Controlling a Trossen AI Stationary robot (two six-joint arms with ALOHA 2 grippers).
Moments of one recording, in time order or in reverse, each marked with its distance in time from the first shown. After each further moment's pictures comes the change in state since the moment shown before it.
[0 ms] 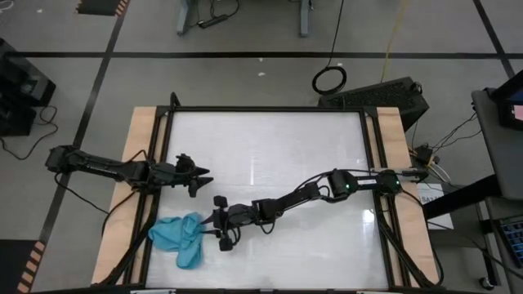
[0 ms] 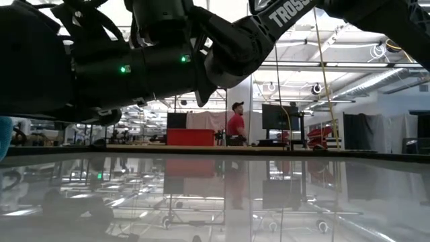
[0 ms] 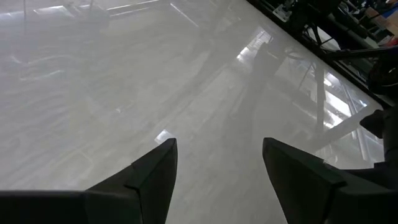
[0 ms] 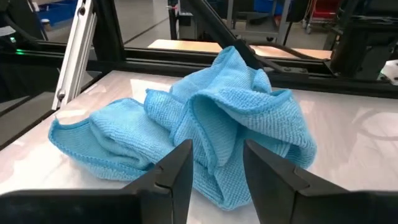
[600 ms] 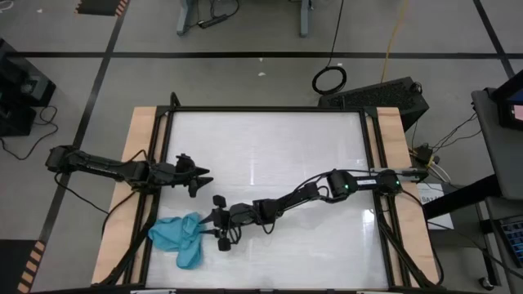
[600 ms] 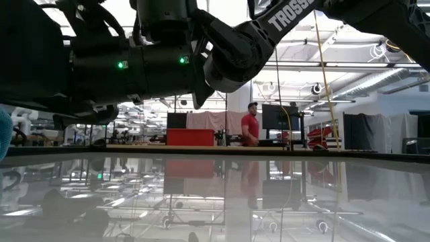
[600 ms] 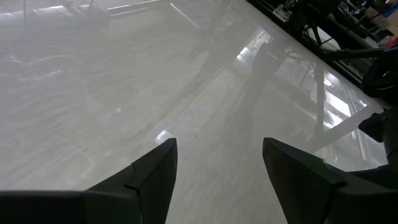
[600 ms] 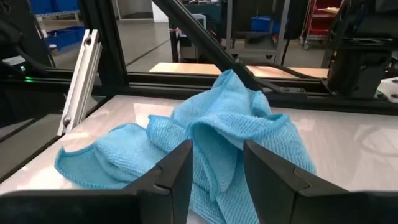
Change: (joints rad) left arm 0.000 0.000 0.000 0.000 0.000 0.000; right arm 0.000 0.011 0.000 0.096 -0.002 0.035
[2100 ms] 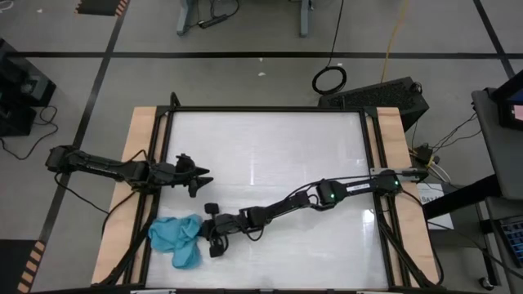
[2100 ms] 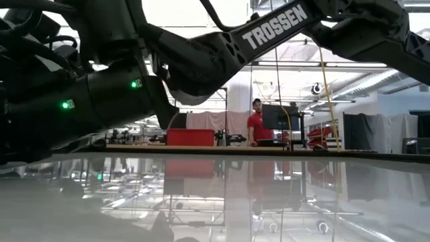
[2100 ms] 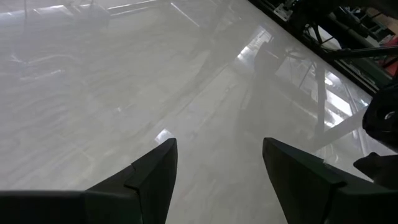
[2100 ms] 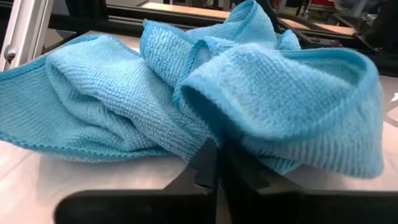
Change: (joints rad) left arm 0.000 0.000 0.002 -0.006 0.000 0.000; right arm 0.019 0.247 0.413 -0.342 0.056 -0.085
